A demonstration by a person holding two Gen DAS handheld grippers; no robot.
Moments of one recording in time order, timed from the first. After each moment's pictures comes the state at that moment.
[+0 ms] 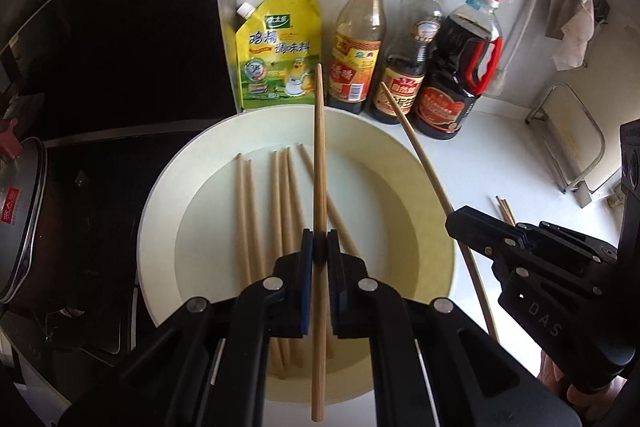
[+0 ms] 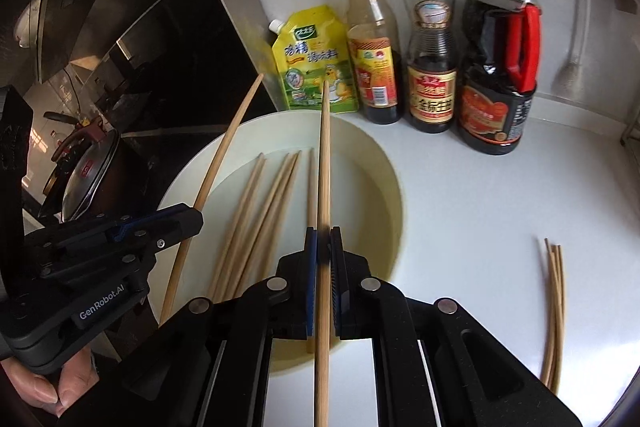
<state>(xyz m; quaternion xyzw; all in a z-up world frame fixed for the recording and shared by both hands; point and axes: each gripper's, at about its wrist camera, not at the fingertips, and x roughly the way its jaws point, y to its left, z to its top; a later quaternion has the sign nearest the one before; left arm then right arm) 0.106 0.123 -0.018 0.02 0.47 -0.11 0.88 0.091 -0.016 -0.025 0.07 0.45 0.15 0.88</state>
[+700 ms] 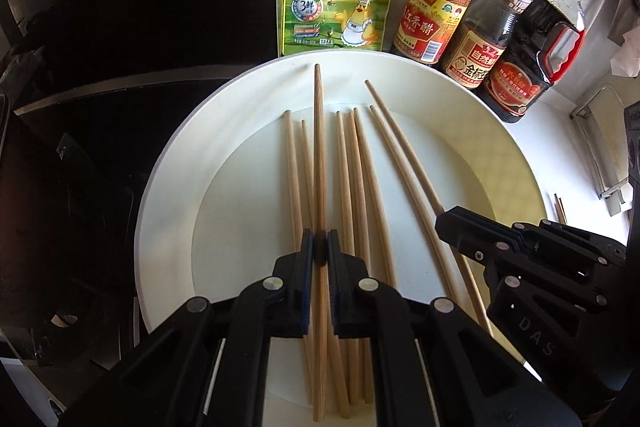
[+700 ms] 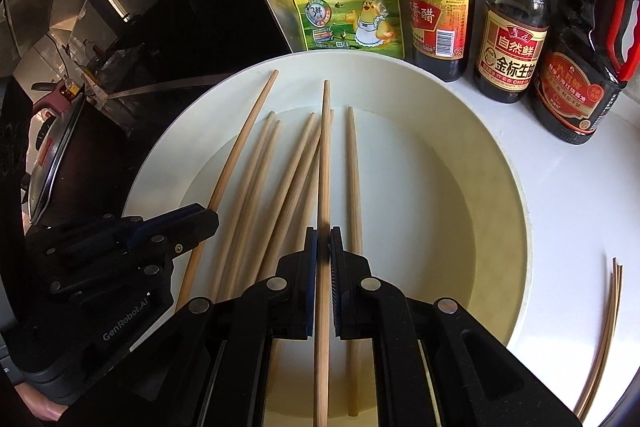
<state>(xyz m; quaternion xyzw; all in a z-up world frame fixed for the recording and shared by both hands) 0.161 0.164 -0.077 0.00 0.54 -0.08 0.84 0.148 0.041 -0.081 0.05 0.53 0.16 0.83</state>
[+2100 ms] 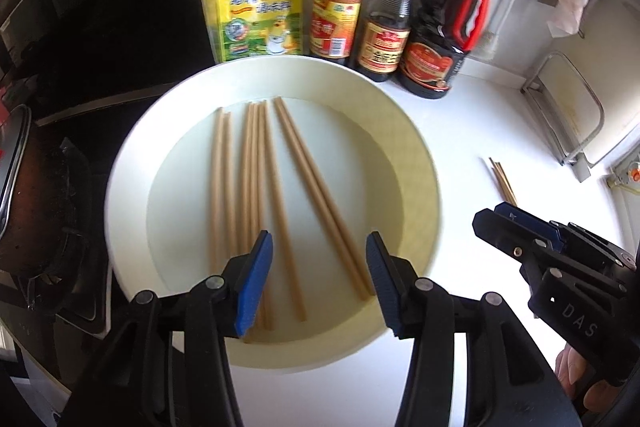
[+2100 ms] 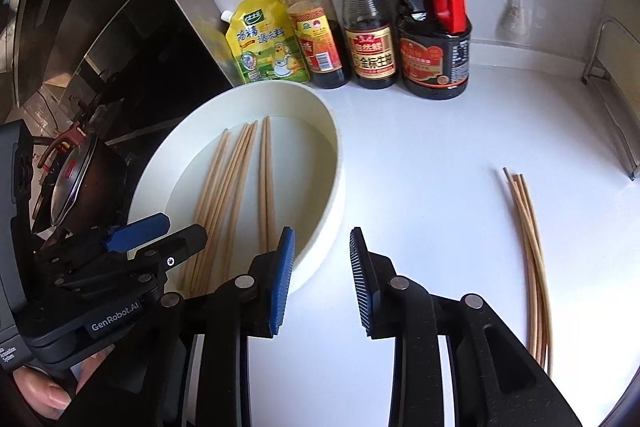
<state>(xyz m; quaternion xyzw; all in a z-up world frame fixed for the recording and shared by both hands) 0.077 0.091 -0.040 0.03 0.51 -0.12 0.85 0.044 -0.067 -0.036 0.11 0.48 0.09 0.87</state>
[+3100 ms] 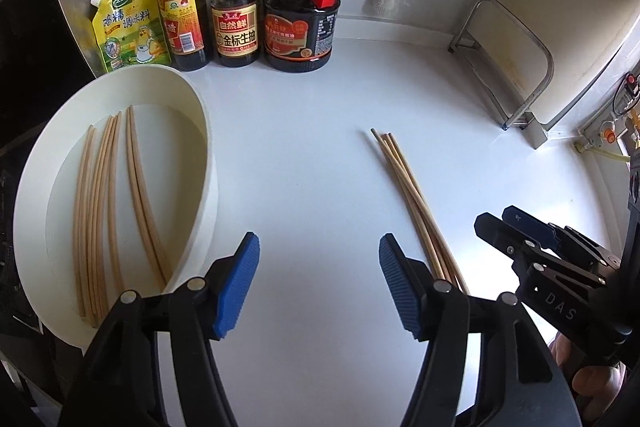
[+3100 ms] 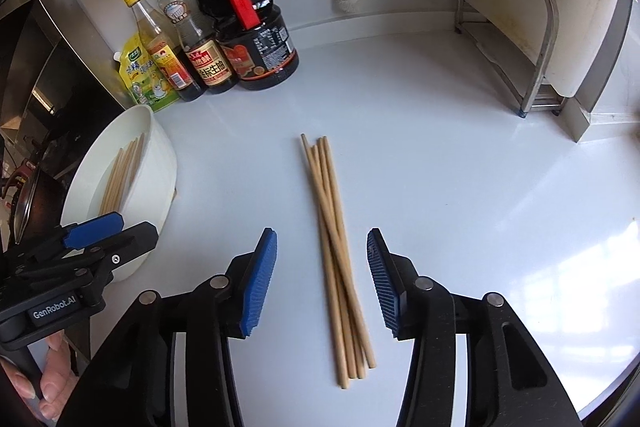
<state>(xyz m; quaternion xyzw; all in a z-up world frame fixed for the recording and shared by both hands) 0.044 -0.062 -0.056 0.05 0.52 -0.18 0.83 -0.012 -0.237 -0.063 0.14 0.49 -0.01 0.86</state>
